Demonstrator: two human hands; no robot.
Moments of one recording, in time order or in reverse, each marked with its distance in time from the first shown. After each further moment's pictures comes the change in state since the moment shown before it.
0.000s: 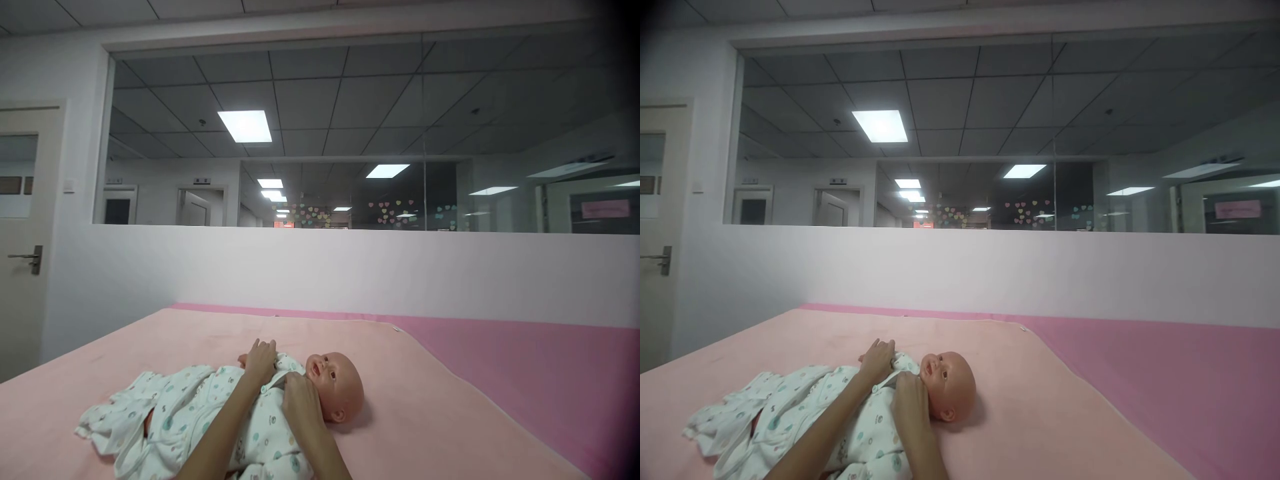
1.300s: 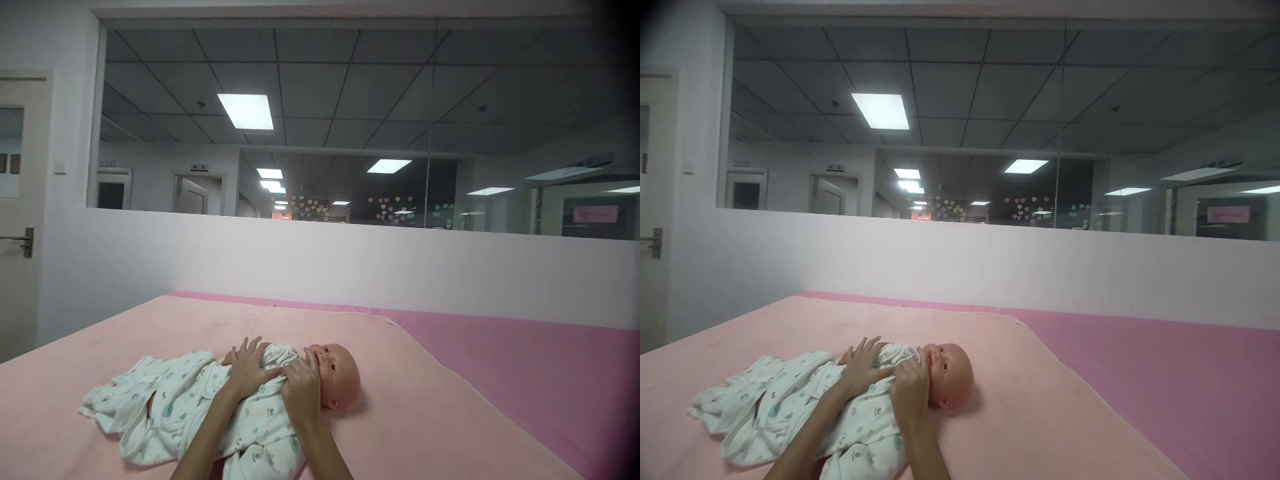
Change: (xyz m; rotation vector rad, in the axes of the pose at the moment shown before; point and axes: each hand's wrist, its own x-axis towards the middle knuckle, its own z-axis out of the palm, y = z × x) left_hand -0.054 -0.005 -0.021 -0.348 -0.067 -0.202; right_hand -0.003 -0.005 -0.011 0.196 0.376 -0.178
